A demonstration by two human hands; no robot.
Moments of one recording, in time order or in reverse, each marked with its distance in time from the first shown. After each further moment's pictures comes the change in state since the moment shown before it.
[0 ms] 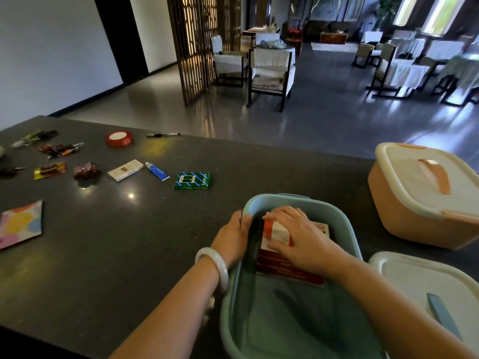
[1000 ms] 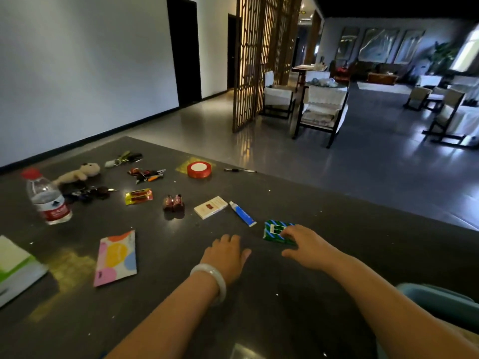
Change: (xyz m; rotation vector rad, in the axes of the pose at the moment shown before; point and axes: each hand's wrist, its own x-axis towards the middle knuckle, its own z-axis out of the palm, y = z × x) left_hand 0.064 -0.137 -0.238 0.658 0.208 -0.032; right_hand 0.254 -0.114 0.096 -0.201 -0.249 0.135
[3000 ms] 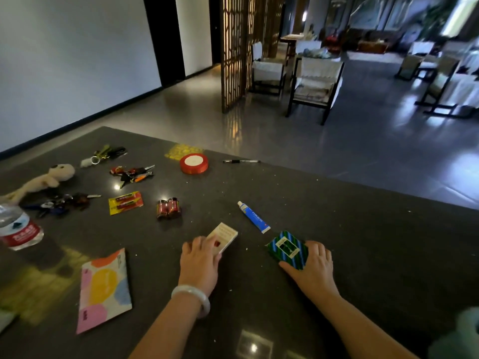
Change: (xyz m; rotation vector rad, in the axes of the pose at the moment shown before) left_hand 0.053 -0.096 0.022 -0.107 0.161 -0.091; right_hand 0.051 0.014 0.107 0.260 0.385 0.365
